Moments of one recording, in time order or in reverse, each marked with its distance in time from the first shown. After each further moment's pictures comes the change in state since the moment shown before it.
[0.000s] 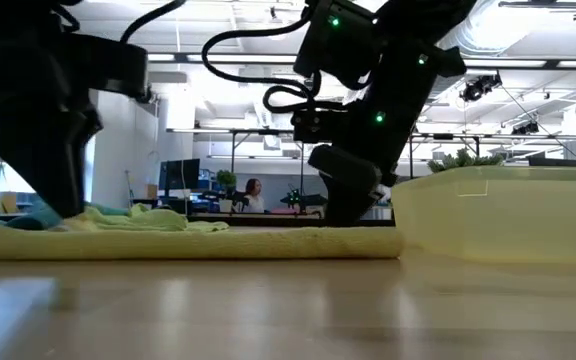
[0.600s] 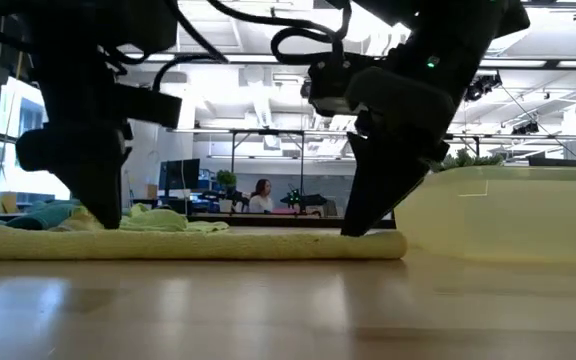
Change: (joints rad) left arm 0.162 0.054 -0.002 -0.071 -0.051 0.141; right arm 0.184 -0.019 0.011 0.011 -0.063 0.159
